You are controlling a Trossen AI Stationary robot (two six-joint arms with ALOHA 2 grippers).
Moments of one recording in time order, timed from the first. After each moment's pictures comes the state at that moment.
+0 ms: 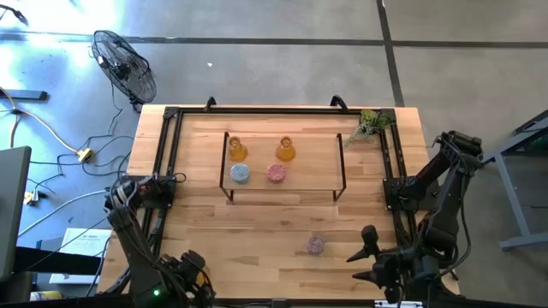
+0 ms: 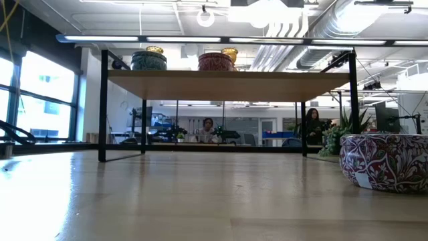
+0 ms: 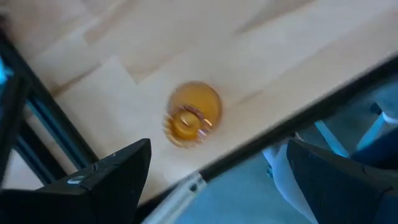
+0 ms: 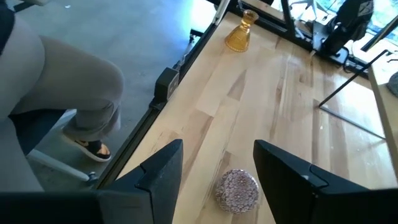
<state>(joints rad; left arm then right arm) -1.01 1.97 1.95 -1.57 -0.16 -2.03 1.11 1.38 1.13 -0.54 0.72 0.32</state>
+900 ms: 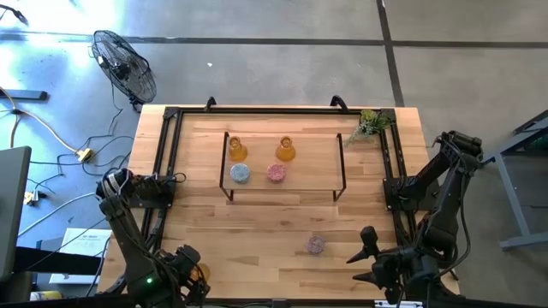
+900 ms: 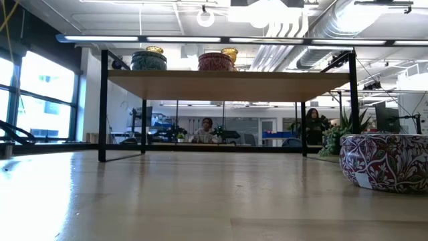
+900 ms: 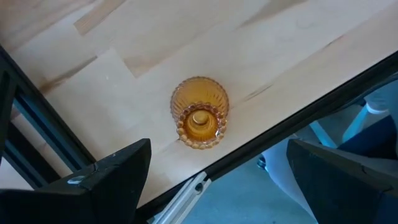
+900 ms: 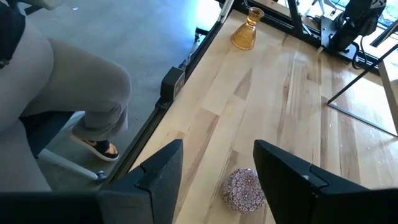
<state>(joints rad) -1.04 1.83 1.71 -1.39 -0.15 -2.05 1.11 1.38 1.13 -0.54 0.69 0.34</state>
